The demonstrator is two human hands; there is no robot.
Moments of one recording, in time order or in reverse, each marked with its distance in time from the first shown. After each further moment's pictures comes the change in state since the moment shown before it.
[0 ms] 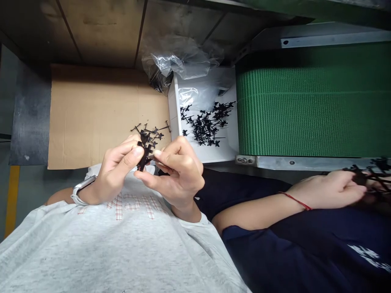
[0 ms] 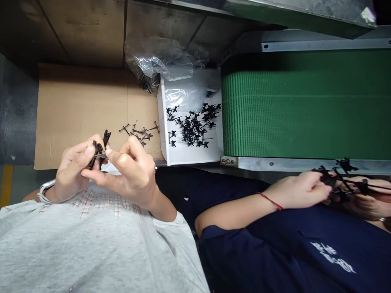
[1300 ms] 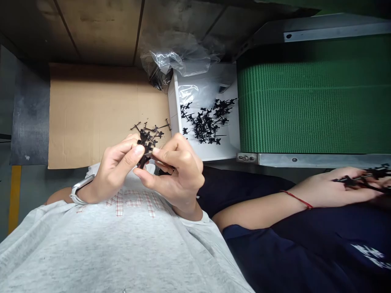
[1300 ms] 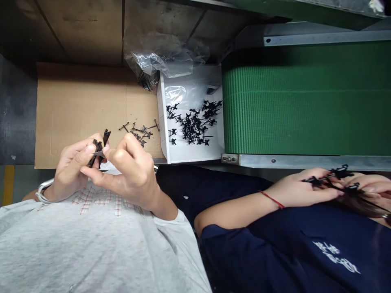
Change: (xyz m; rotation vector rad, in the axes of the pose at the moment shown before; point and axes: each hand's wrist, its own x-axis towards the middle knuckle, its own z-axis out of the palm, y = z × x) left_hand 0.001 0.001 0.000 0.093 -0.015 -0.027; right_hand 0.002 -0.003 -0.003 0.043 -0.053 0.025
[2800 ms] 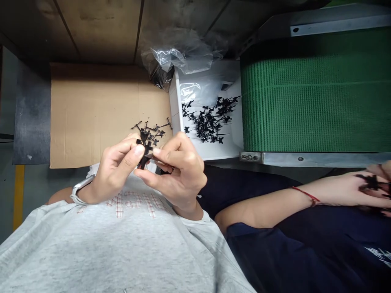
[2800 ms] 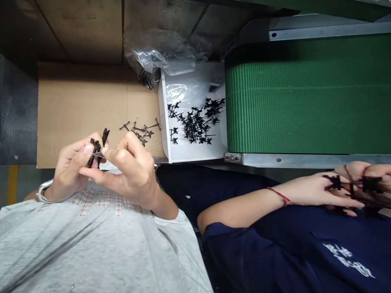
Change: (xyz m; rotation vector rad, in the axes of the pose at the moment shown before) left_hand -0.002 0.001 0.001 0.000 0.011 0.007; right_hand -0.002 0.003 0.001 0.055 0.026 -0.003
